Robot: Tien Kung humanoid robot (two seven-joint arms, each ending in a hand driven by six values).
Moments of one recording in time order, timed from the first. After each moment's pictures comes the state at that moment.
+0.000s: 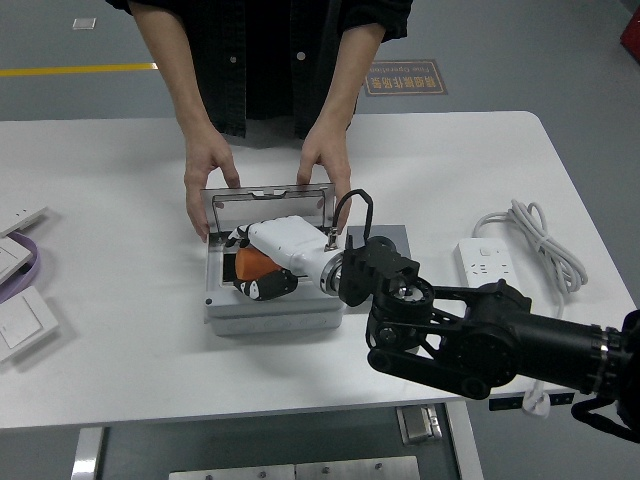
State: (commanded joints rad) left arm -0.10 0.29 -0.38 -0.31 0.33 0.11 0.08; right arm 0.82 -0.13 0.27 1.32 -1.67 -0.16 -0.34
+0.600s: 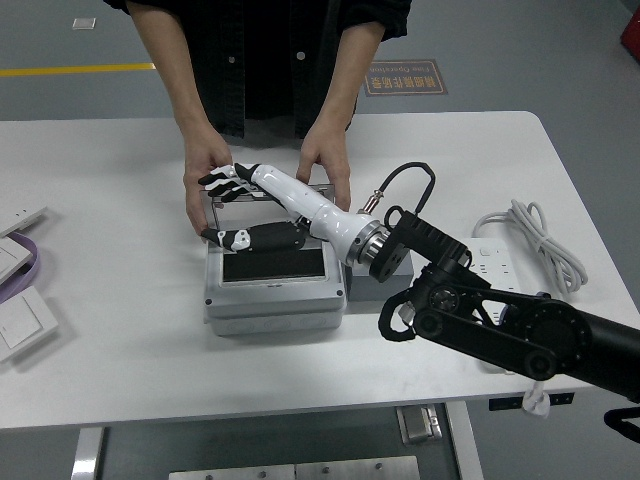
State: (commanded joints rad) left arm -0.03 0.26 -0.29 -0.32 0.26 0.12 0.09; right arm 0.77 -0.27 0.50 1.61 -1.25 -0.28 -0.15
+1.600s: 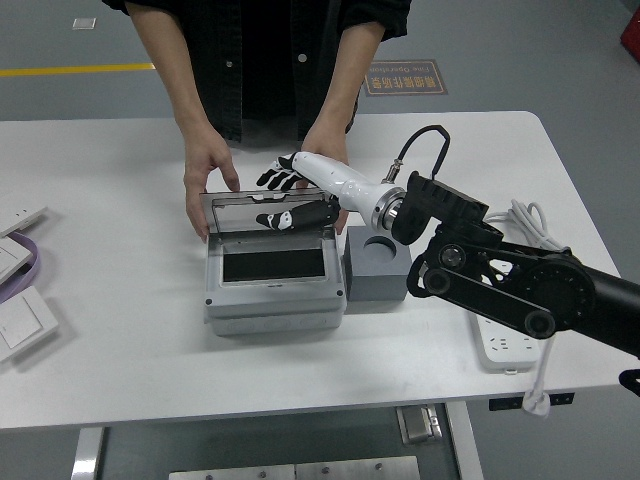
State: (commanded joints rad) left arm -0.04 0.26 -0.29 -0.34 0.31 0.12 0.09; right arm 0.86 -0.32 0.43 1.41 -1.35 -0.12 -0.28
